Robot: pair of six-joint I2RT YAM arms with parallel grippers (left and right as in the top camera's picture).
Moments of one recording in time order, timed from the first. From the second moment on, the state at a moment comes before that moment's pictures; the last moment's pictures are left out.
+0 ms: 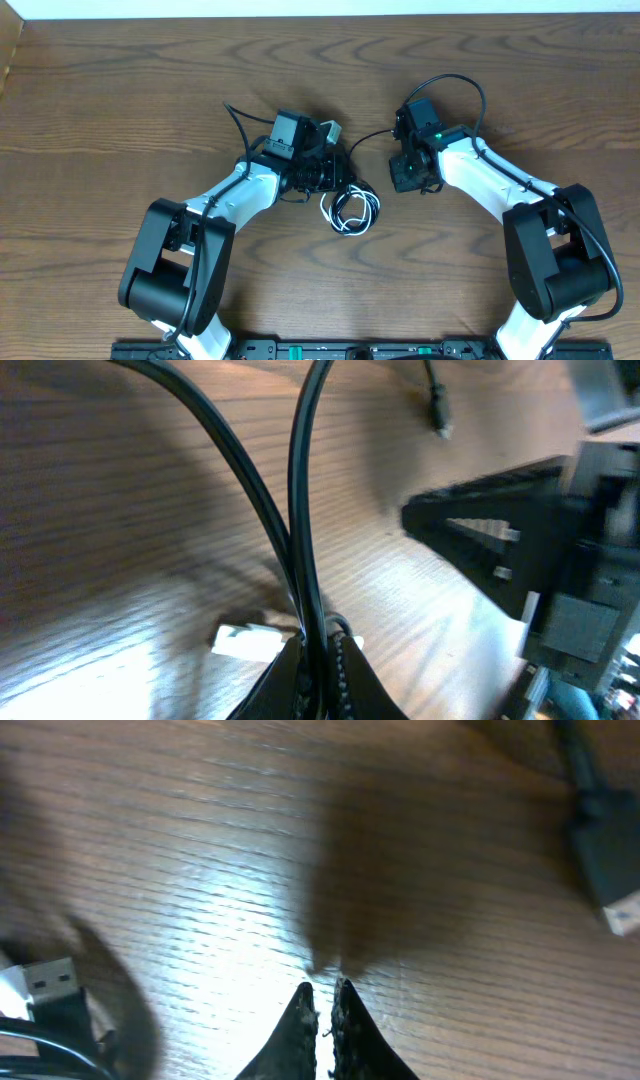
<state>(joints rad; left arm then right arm) -0.37 1.81 0.97 -0.17 0.68 -0.46 0.39 1.88 1.17 -0.63 -0.04 0.21</state>
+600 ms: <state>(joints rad) -0.38 1.81 0.97 -0.10 0.72 -0.46 0.40 1.88 1.17 -0.52 -0.53 -0.02</state>
